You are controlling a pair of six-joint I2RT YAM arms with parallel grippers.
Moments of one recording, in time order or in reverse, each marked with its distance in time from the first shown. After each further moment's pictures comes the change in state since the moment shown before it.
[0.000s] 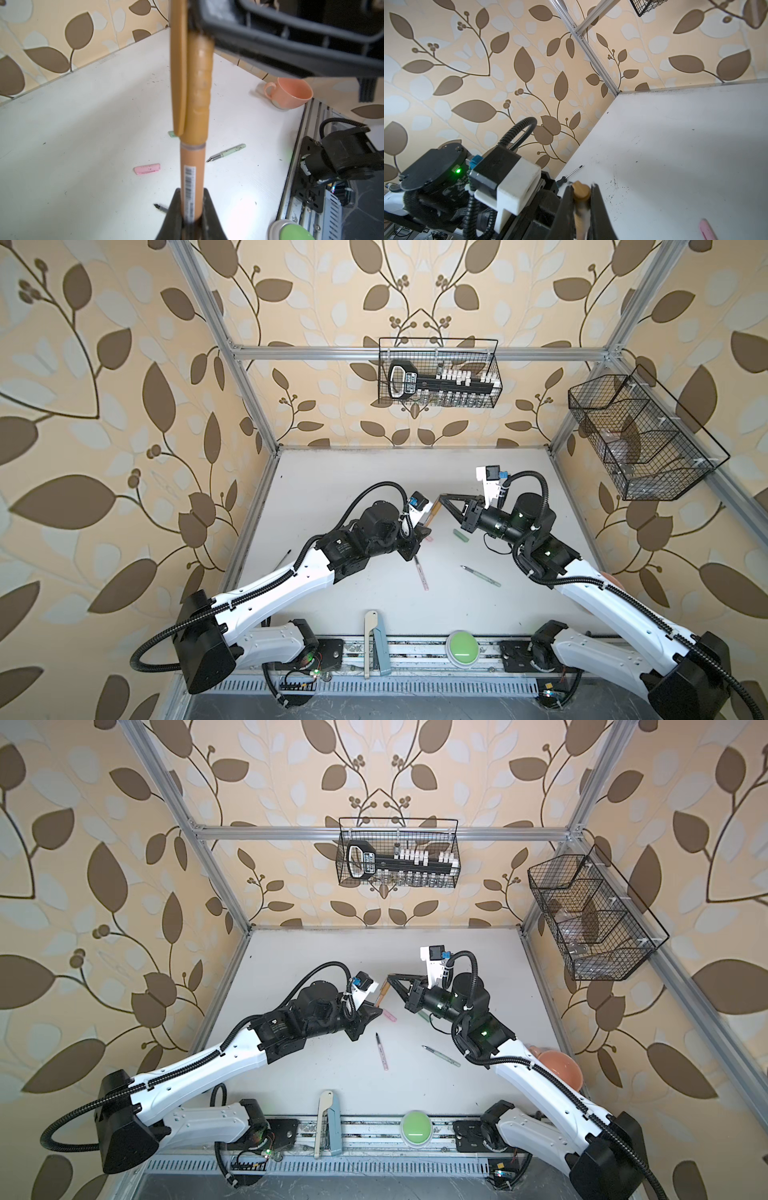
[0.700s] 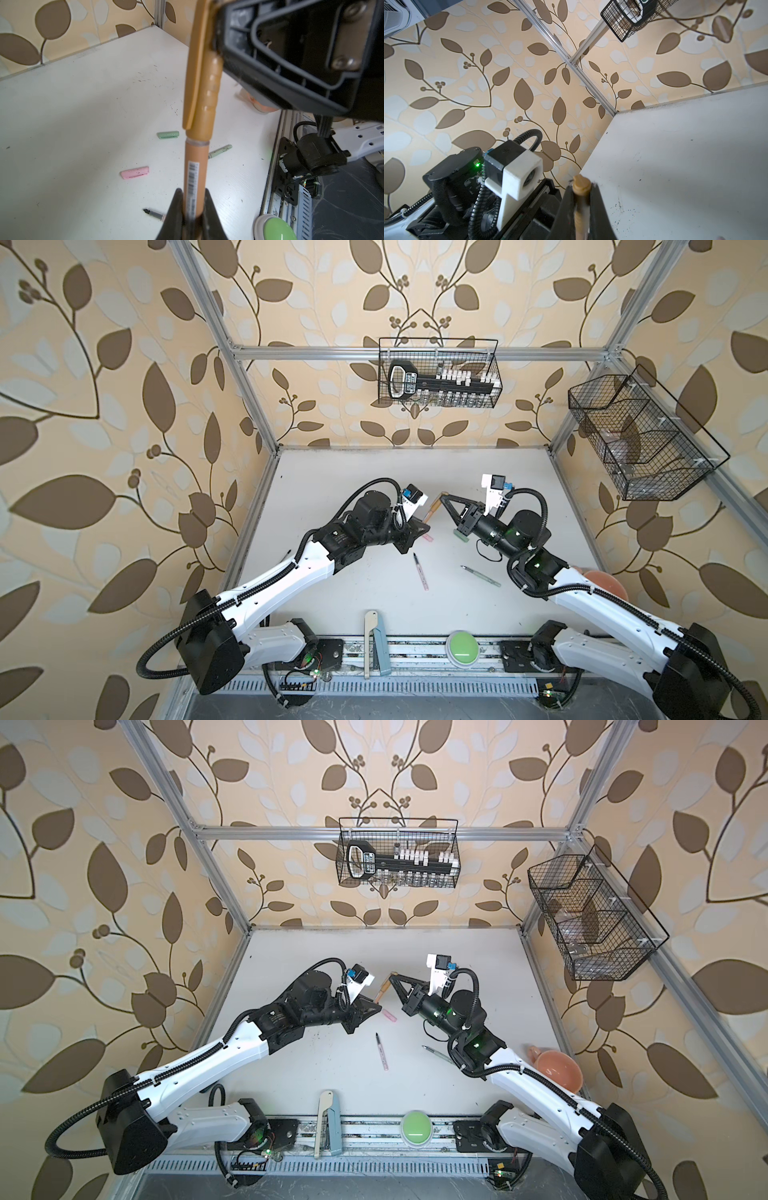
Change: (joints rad) left arm 0.116 0.021 0.000 0.043 0.206 -0.035; right arm 0.074 -0.007 -0.147 0.251 0.194 0.109
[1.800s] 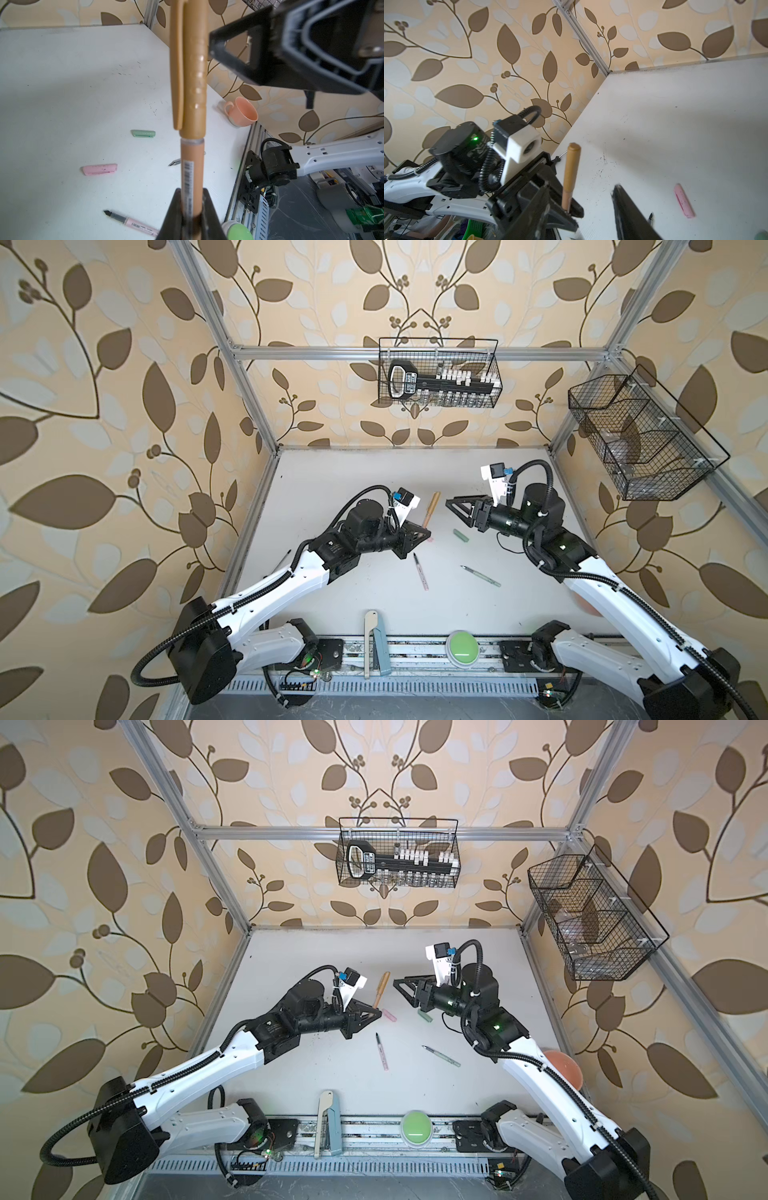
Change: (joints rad) left arm -0.024 -0.079 -0.130 0.134 0.089 -0.231; right arm -0.176 0.008 0.260 -0.527 -0.333 -0.189
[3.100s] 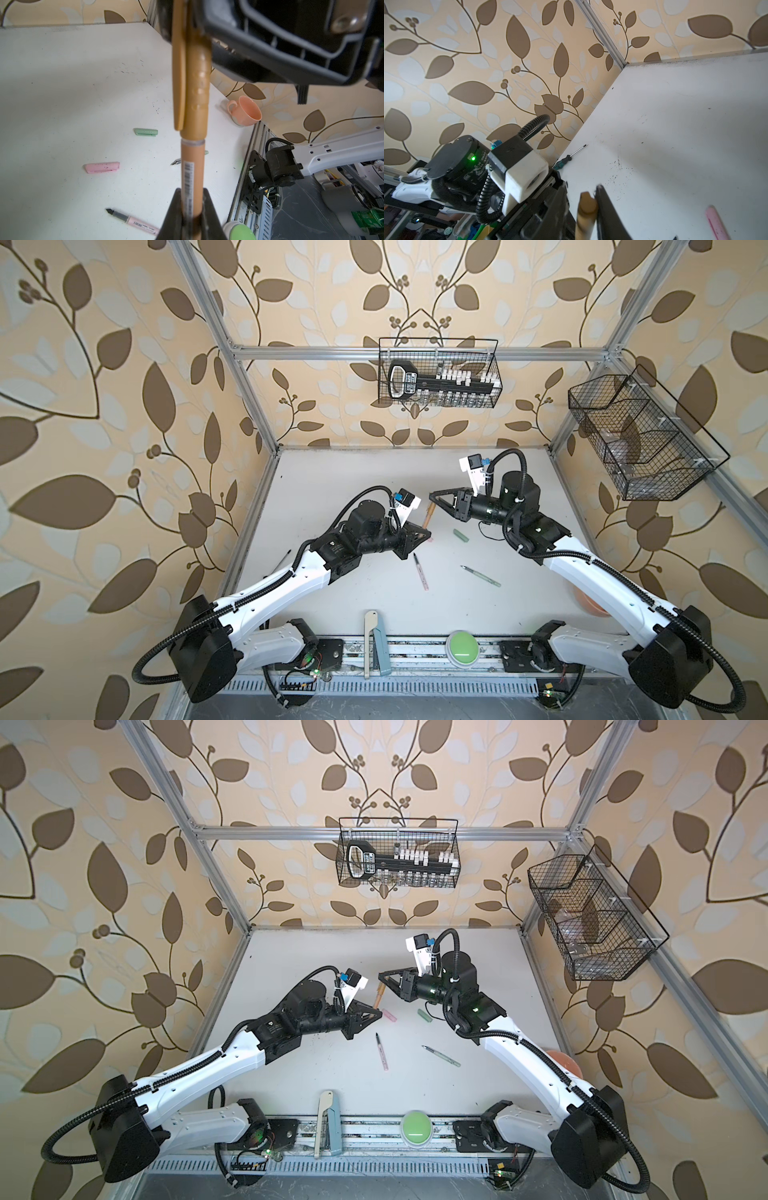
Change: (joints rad) left arm -0.013 0.031 -0.002 0.007 -0.027 0.006; right arm 0.047 0.166 0.088 0.095 -0.041 0.047
